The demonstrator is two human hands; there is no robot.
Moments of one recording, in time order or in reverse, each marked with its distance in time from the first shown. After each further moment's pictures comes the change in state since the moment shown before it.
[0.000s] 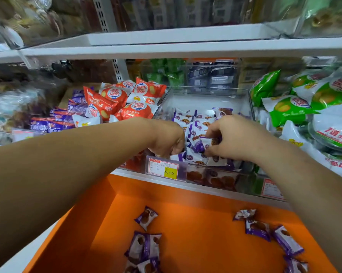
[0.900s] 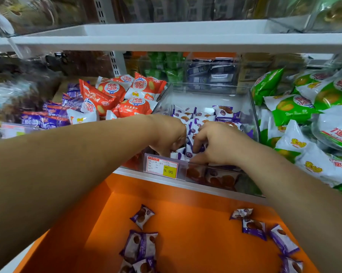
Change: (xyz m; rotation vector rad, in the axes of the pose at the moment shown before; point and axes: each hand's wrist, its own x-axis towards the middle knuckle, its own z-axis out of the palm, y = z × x) left_hand 0.011 -0.003 0.004 0.139 0.062 0.031; right_hand 0.021 -0.008 0.035 0.137 -0.056 -0.098
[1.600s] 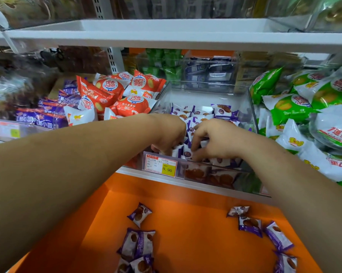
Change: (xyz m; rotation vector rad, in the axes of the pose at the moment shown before) left_hand 0.006 0.004 0.001 -0.052 -0.045 -0.103; right_hand 0.005 0.003 -0.006 0.174 -0.106 -0.030
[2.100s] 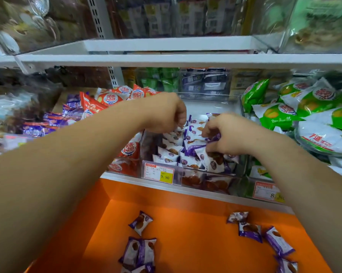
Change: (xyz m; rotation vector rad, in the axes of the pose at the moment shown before) left_hand -0.035 -0.008 -0.057 -0.364 0.380 -0.065; right_hand -0.024 0.005 -0.040 -0.235 0.158 0.104
